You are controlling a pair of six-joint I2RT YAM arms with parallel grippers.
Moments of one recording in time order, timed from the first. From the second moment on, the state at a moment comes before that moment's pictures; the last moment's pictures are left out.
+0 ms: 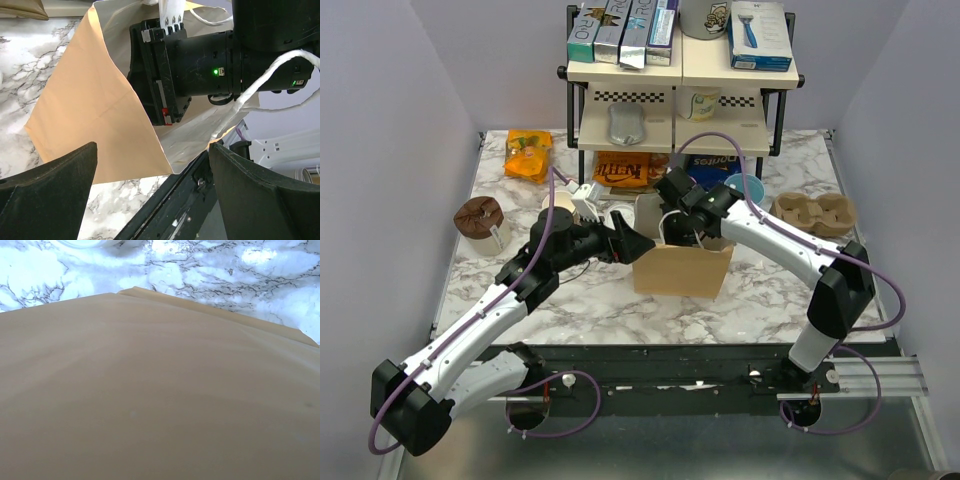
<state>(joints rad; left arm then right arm) -0.61 0.94 0.76 -0.05 0.33 -0.67 0.80 1.71 1.50 -0.87 0.10 0.67</state>
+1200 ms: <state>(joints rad) -0.62 0.94 0.76 -0.08 0.33 -0.67 0.80 1.65 1.48 -0.87 0.12 0.69</state>
